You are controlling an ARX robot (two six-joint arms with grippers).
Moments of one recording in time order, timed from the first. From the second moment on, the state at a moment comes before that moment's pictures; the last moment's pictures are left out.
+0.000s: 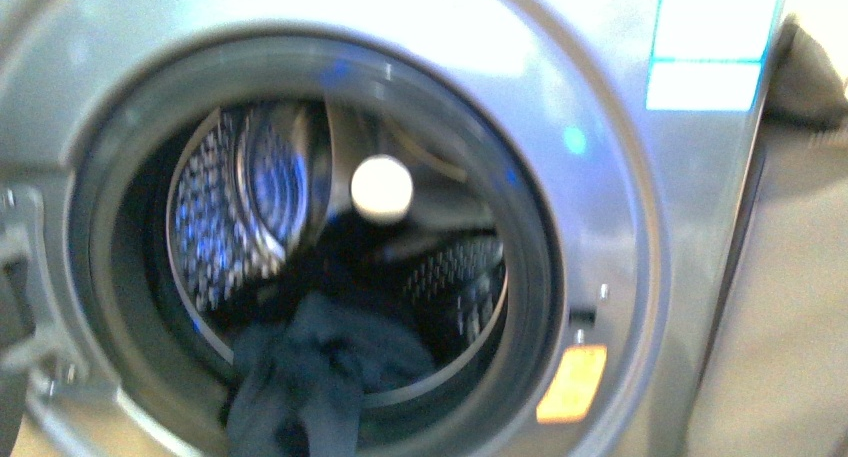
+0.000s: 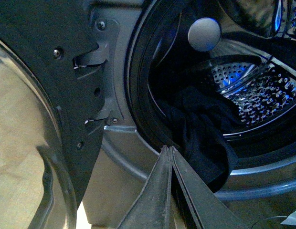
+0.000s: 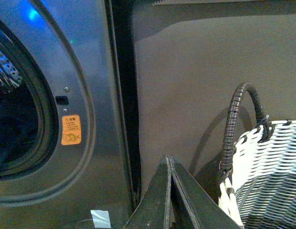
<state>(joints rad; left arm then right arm) 0.00 0.49 0.01 0.49 -0.01 -0.01 0.00 0.00 0.01 0.00 0.00 0.00</state>
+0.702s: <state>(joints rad) 0.00 0.20 0.01 0.20 0.00 0.00 0.00 0.00 0.01 0.00 0.00 0.00</state>
